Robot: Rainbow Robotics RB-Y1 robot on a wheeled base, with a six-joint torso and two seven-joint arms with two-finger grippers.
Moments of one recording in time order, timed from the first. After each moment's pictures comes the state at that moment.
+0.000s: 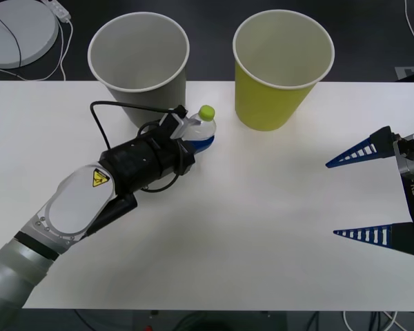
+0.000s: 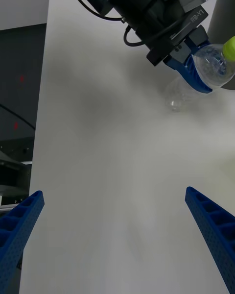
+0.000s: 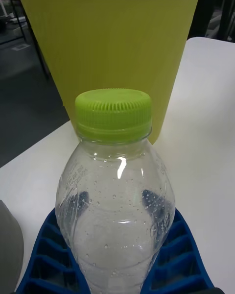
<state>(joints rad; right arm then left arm) 0.03 -1.07 -0.23 -2.16 1.35 -1.33 -0.44 -0.33 0.42 -0.40 -1.56 -1.86 -0.42 0.44</state>
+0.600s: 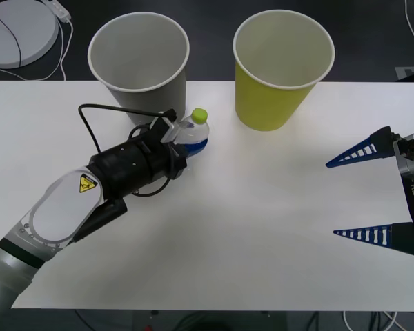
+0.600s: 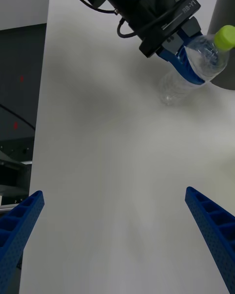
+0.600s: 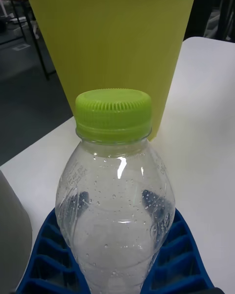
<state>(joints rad) 0.03 -1.07 -0.23 -2.16 1.35 -1.33 -0.44 -0.27 0.48 -0.40 -1.64 -1.82 -0.42 0.44</state>
